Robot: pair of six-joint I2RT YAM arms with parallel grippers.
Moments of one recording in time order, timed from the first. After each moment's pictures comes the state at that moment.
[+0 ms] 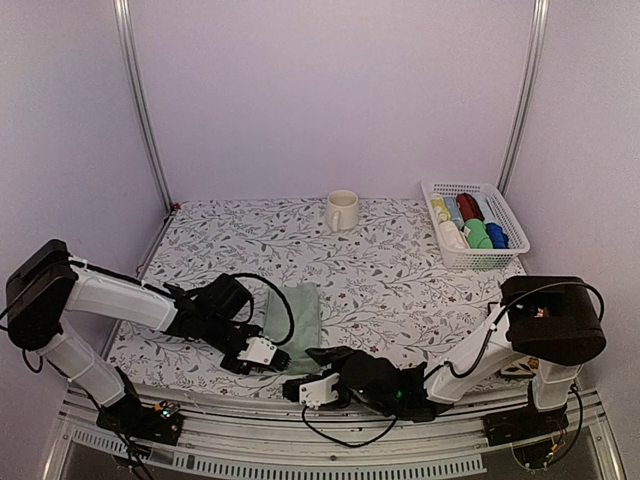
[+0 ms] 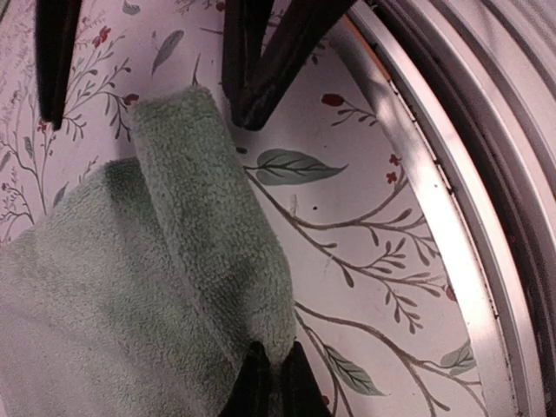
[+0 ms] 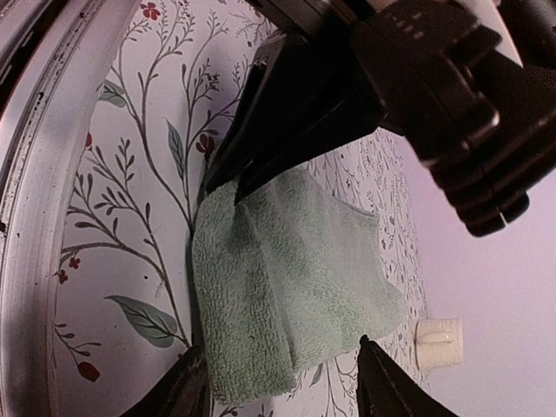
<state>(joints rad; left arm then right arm) -0.81 1.53 0.61 -0.17 0.44 1.09 1.42 1.93 0.74 0.75 0.50 -0.84</state>
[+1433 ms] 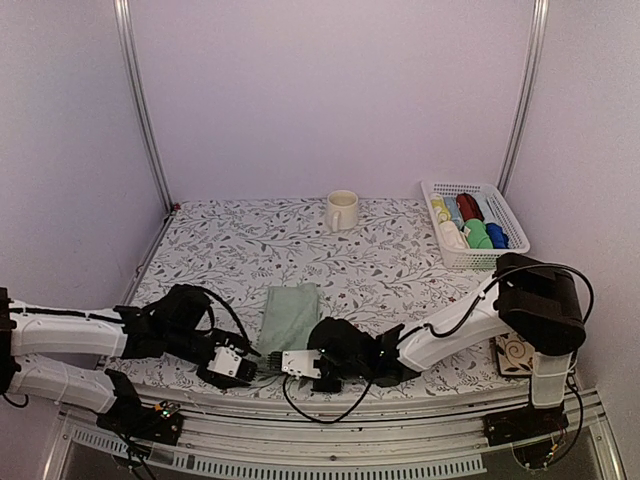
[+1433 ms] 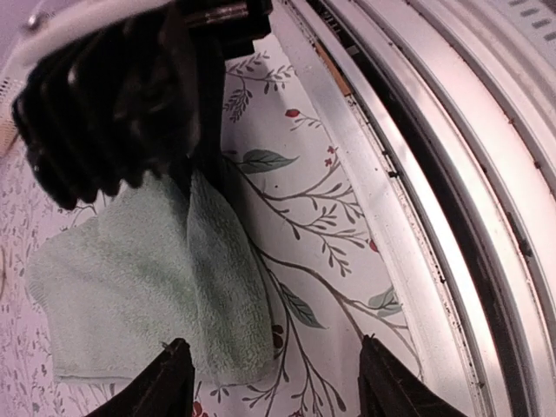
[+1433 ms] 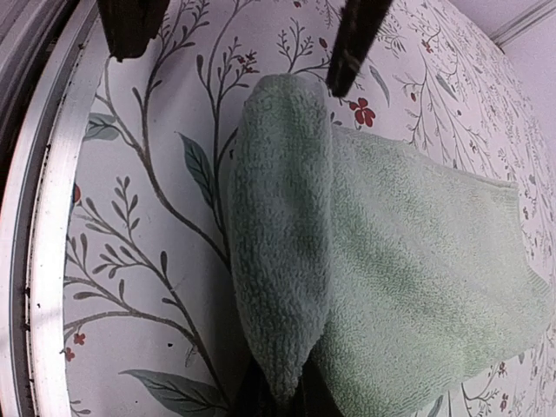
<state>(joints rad) -0.77 1.16 0.40 -0.17 0.46 1.11 1.29 2.00 1.02 0.26 0.15 -0.49</state>
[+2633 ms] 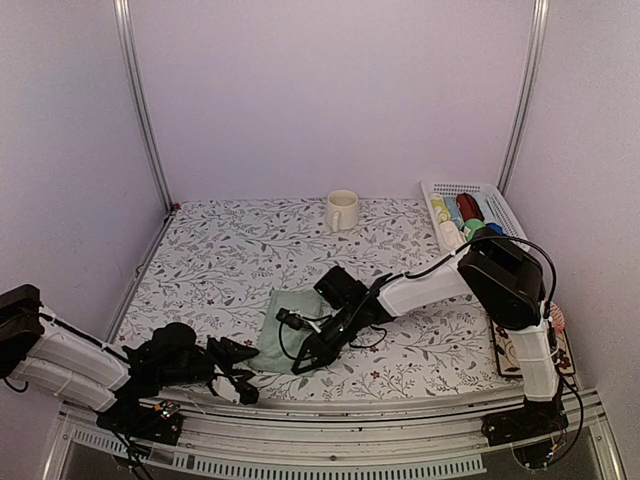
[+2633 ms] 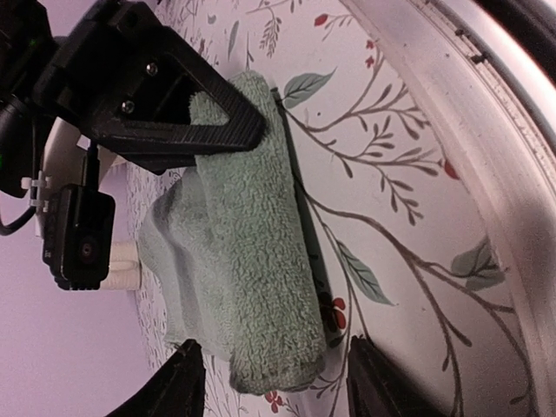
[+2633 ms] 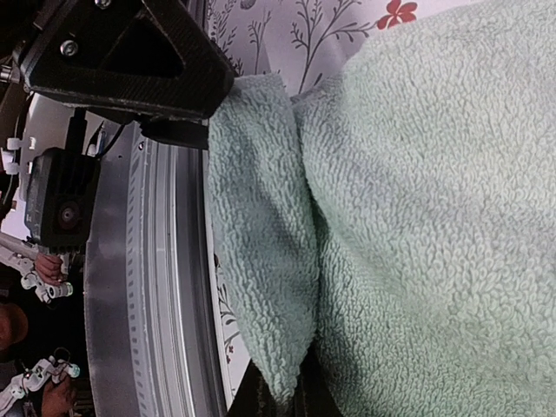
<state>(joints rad) -0.94 1.19 0.02 0.65 0.06 1.30 0.99 2.21 1.35 -0.14 -0.86 0.14</state>
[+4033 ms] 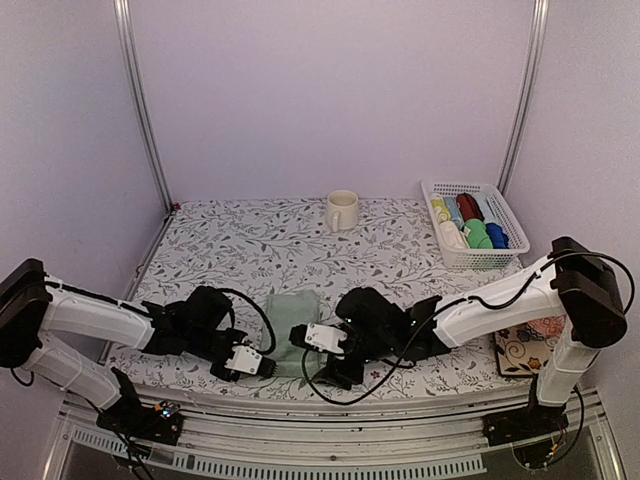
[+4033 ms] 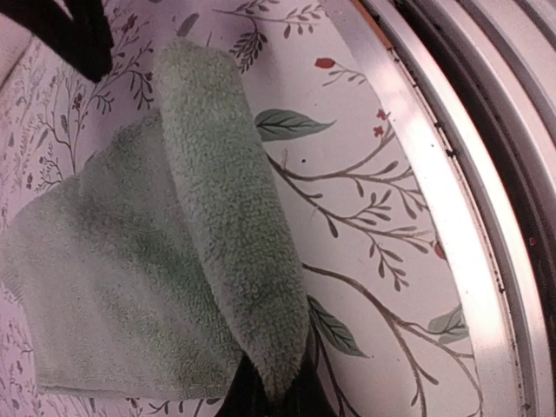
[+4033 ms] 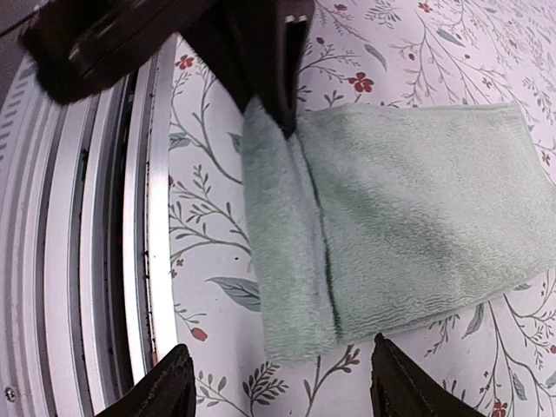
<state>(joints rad) -0.82 1.35 0.41 -0.01 0.34 1.08 1.17 1.77 0.98 -0.01 -0.16 -0.20</state>
